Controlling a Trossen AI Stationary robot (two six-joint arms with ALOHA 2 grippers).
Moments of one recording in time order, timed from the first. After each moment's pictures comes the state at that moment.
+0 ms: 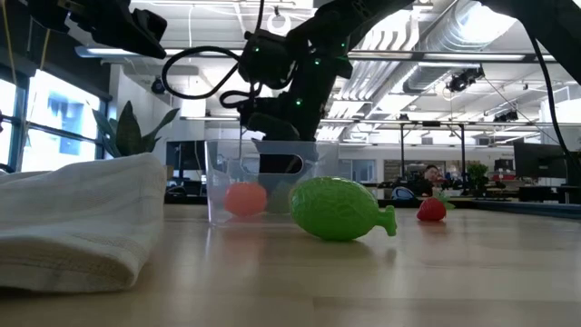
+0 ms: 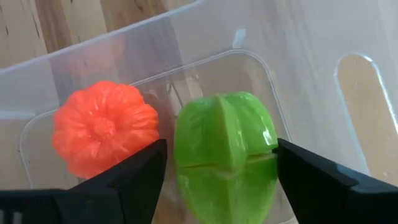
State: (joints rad) left arm 0.16 0.70 0.68 -0.55 0.01 0.37; right arm -0.09 2.17 1.65 -0.64 0.01 0.15
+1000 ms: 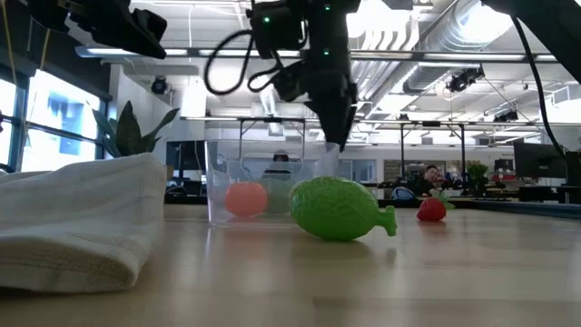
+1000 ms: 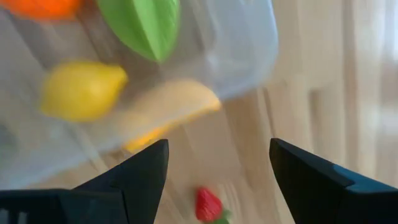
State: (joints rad) left arm 0.16 0.70 0.68 -0.55 0.01 0.37; right arm -0.08 2.17 1.97 -1.39 0.14 0.23
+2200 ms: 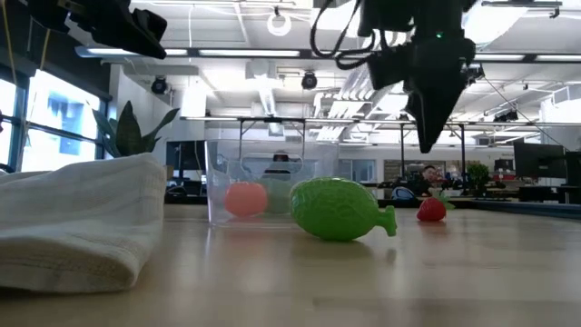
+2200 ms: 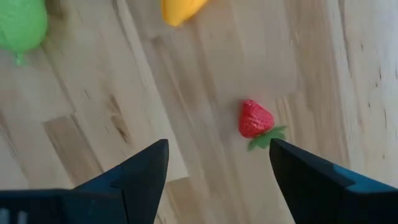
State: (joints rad) left arm 0.16 0.70 0.68 -0.55 0.01 0.37; right arm -0.03 1.56 1.15 -1.00 -0.04 0.28
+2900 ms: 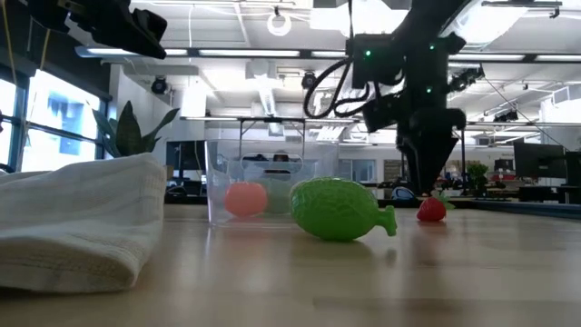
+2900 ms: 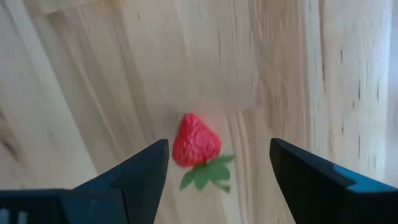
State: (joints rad) left arm 0.16 0.70 0.68 -0.55 0.01 0.37; right arm -0.14 1.65 1.03 -0.85 0.03 0.07
